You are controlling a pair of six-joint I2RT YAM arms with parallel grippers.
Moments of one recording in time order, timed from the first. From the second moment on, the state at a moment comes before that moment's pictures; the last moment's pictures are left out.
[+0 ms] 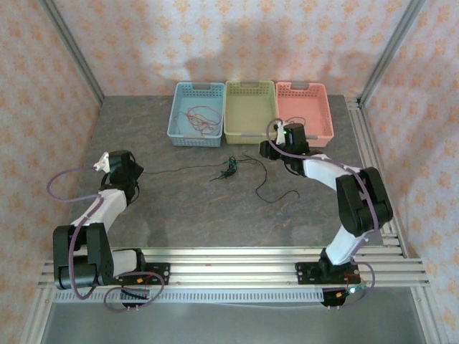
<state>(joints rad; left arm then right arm) 0.17 1.25 0.58 -0.05 -0.20 -0.85 0.31 1.71 0.99 0.02 -0.23 0.27</state>
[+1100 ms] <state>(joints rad) 0.17 1.28 0.59 -0.05 -0.18 -0.83 0.37 1.91 1.09 -0.15 -0.22 0.11</state>
